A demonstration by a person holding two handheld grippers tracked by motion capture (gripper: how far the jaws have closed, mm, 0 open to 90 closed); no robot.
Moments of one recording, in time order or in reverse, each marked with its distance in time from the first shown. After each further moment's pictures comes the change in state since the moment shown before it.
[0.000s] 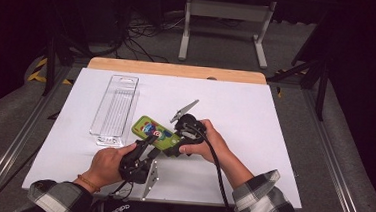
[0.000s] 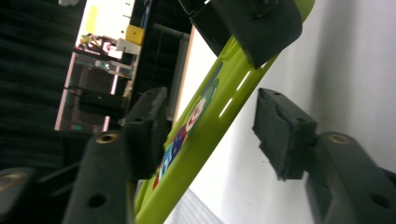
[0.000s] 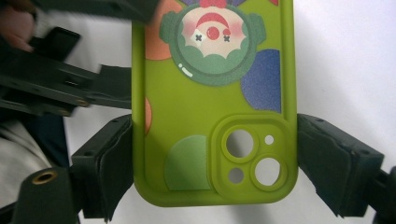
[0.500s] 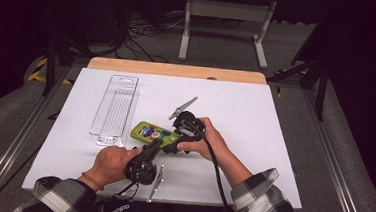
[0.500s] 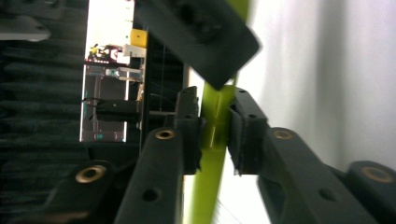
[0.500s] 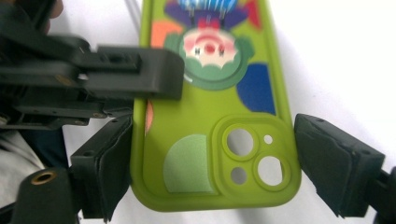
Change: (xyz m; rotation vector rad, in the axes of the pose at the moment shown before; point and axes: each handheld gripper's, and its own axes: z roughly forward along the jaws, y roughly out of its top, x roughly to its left) left arm -0.009 0.009 0.009 0.051 0.013 0.152; right arm 0.001 0.008 -0.002 0.000 -0.036 0.022
